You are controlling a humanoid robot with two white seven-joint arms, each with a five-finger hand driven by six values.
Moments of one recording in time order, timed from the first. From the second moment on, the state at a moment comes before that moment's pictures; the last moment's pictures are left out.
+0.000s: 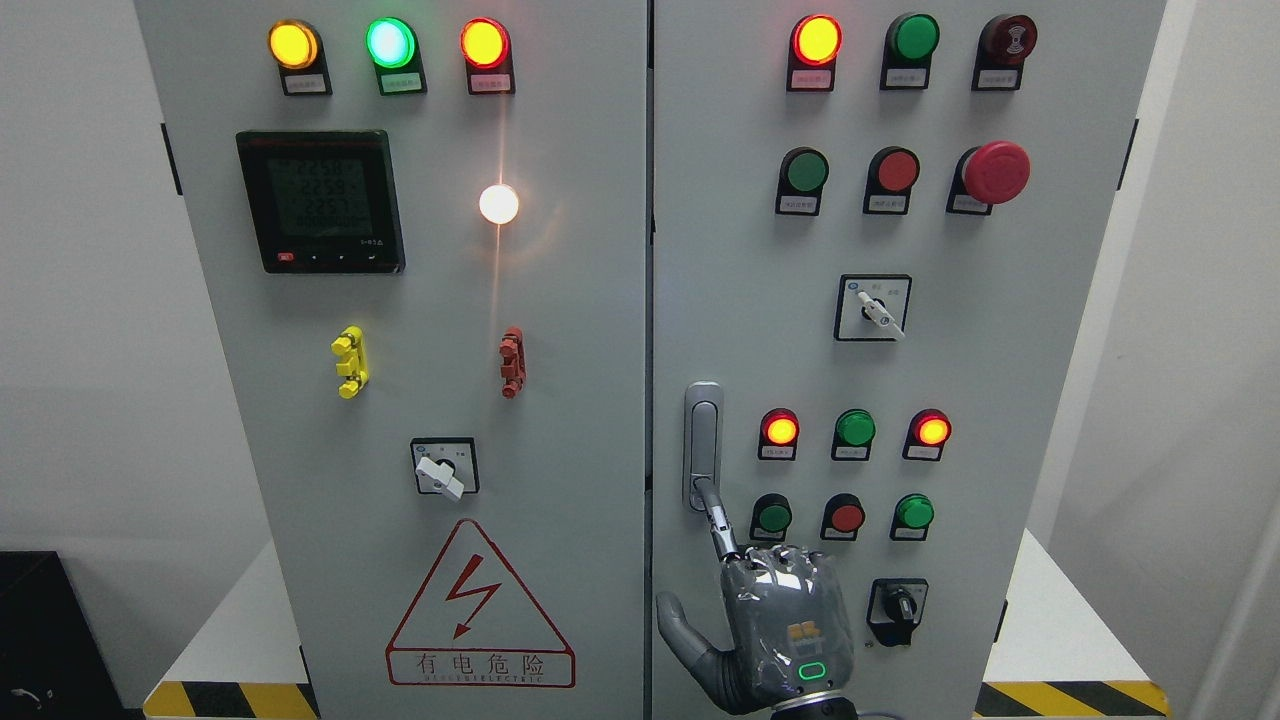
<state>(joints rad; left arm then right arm) 0.00 -0.10 -0.10 -0.07 0.07 -0.06 0.01 -0.30 0.13 0.28 -1.67 1.52 0.08 -0.17</state>
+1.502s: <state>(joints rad) 0.00 -0.10 -0.10 -0.07 0.07 -0.06 0.01 -0.30 0.13 0.28 -1.66 1.52 0.08 -0.17</state>
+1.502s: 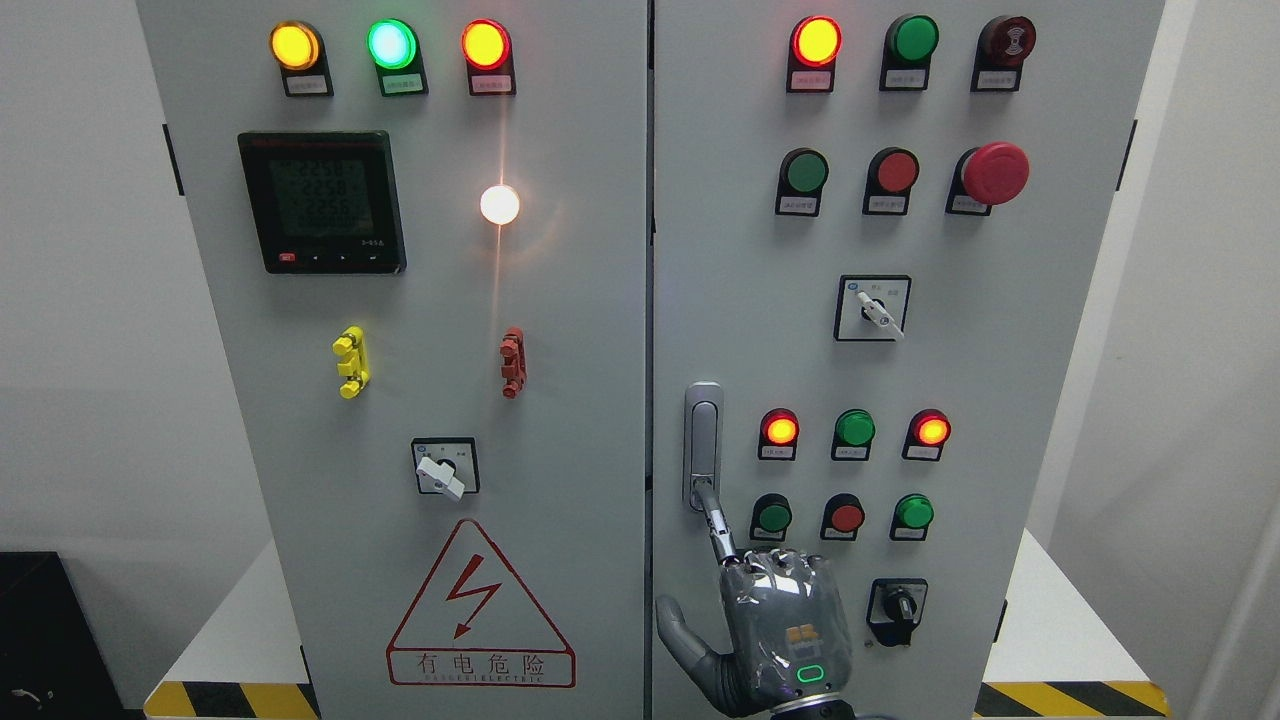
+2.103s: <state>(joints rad) 0.00 -0.10 -0.10 -0.07 0.07 -0.06 0.01 -0.30 0.13 0.28 -1.66 1.52 0.08 -0.15</state>
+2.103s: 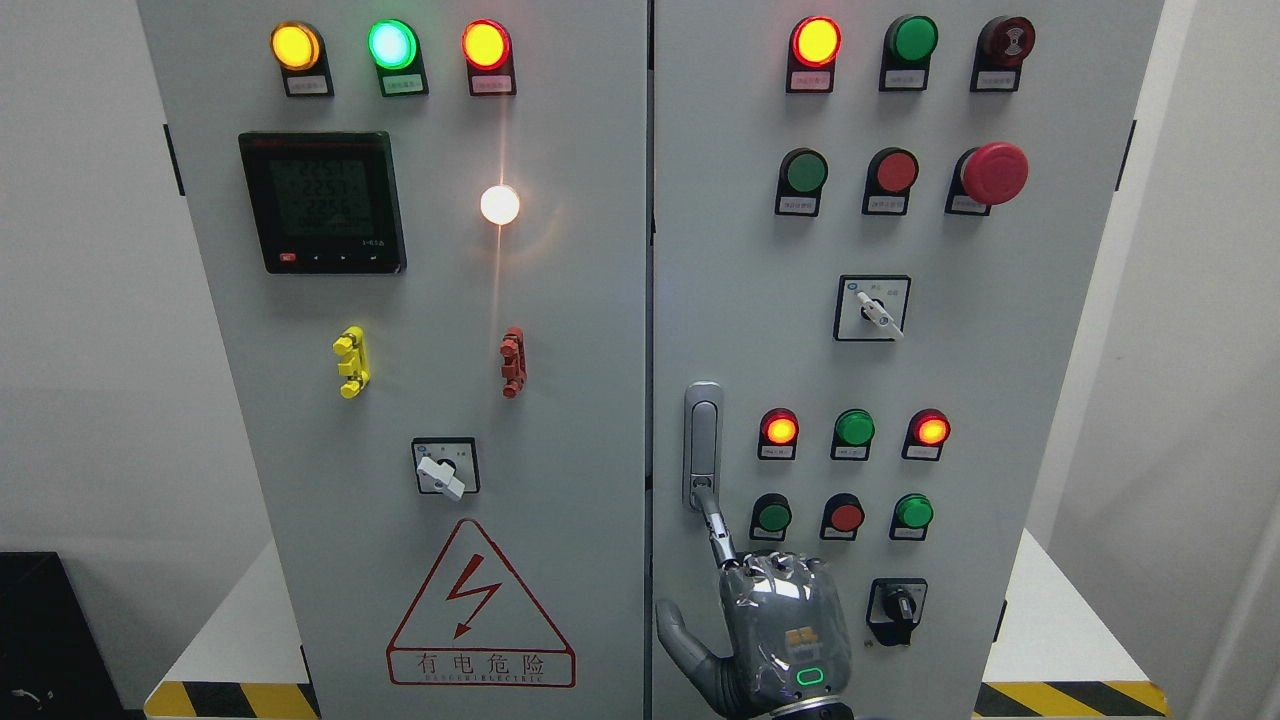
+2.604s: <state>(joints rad) 0.00 -0.10 -0.10 -0.07 0.07 -0.06 0.01 -0.29 0.13 0.28 -1.67 1.52 0.08 -0.15</state>
